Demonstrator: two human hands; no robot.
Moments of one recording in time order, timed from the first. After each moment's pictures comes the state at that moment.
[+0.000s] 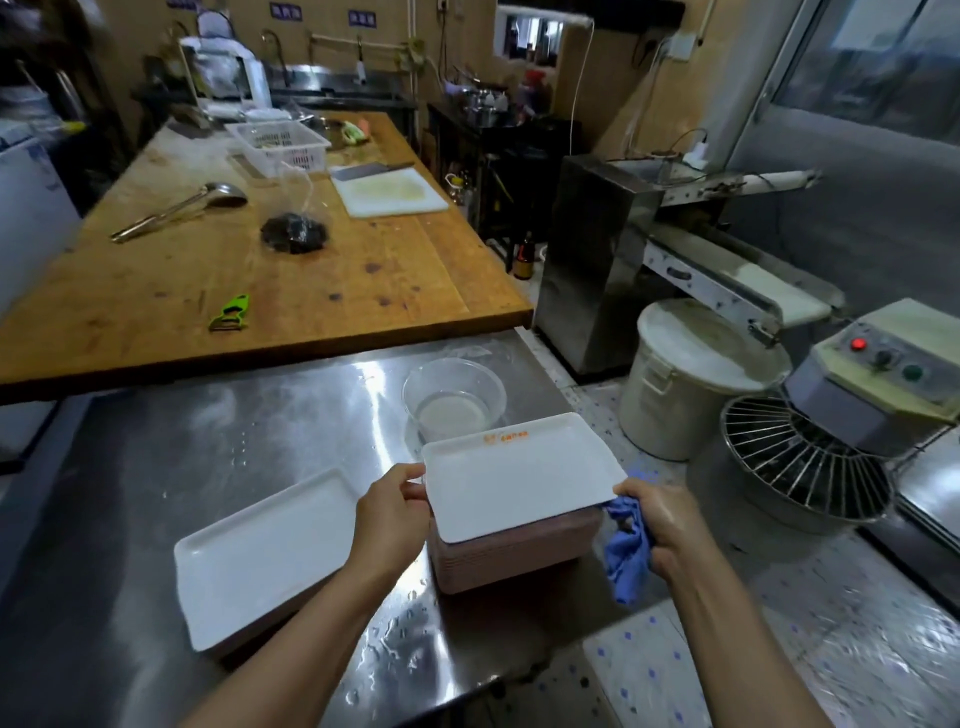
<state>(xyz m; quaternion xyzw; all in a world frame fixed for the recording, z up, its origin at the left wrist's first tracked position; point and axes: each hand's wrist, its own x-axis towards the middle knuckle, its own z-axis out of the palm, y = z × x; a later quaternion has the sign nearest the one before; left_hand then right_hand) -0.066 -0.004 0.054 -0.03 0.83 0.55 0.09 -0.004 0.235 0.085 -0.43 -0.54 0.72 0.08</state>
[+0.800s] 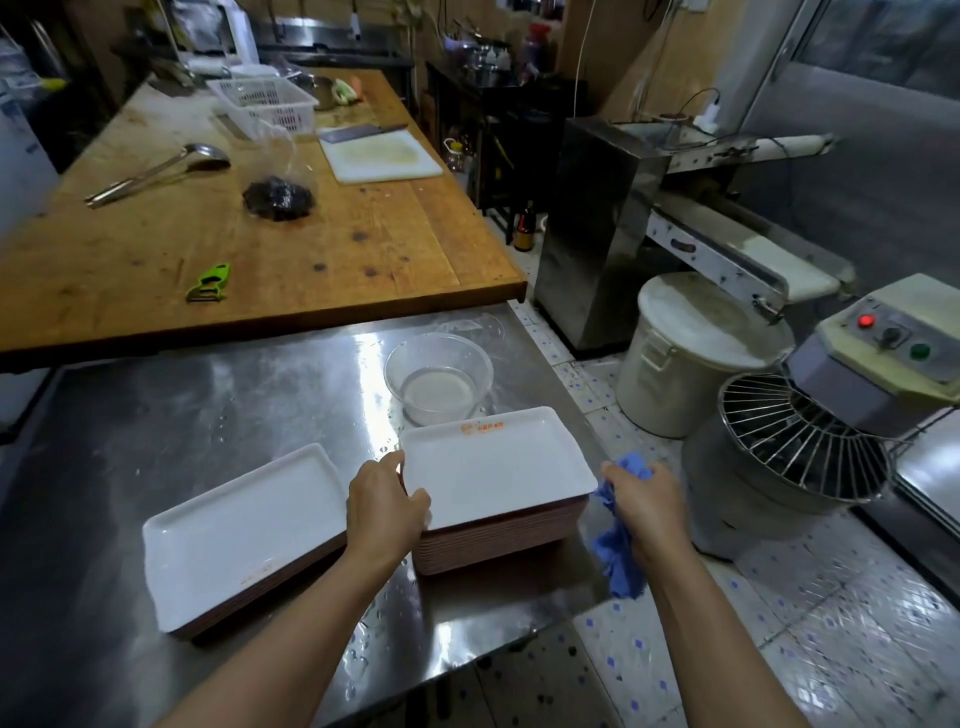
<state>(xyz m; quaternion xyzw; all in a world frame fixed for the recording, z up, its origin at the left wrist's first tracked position) -0.072 0.022 0.030 -0.02 0.93 0.36 0.03 -0.012 0.254 0.047 -0.46 -0.70 0.54 0.11</state>
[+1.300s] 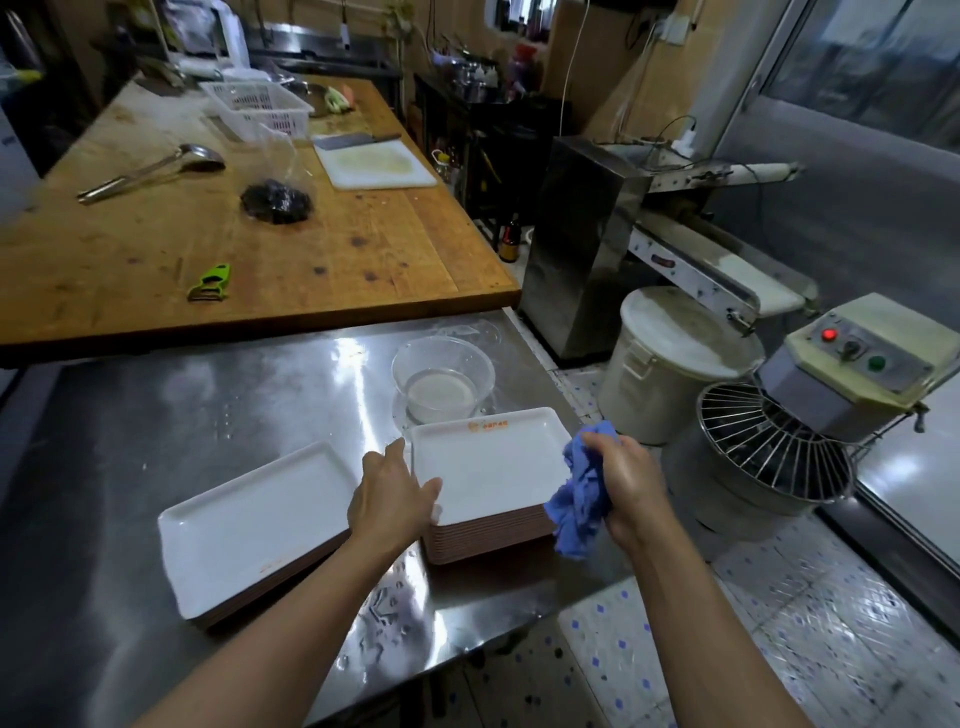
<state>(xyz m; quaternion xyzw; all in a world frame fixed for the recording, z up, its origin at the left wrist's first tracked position) -0.069 0.005 0.037 -0.01 0.93 0.35 0.10 -0.007 0.204 0.100 -0.36 -0.63 0.68 0.10</state>
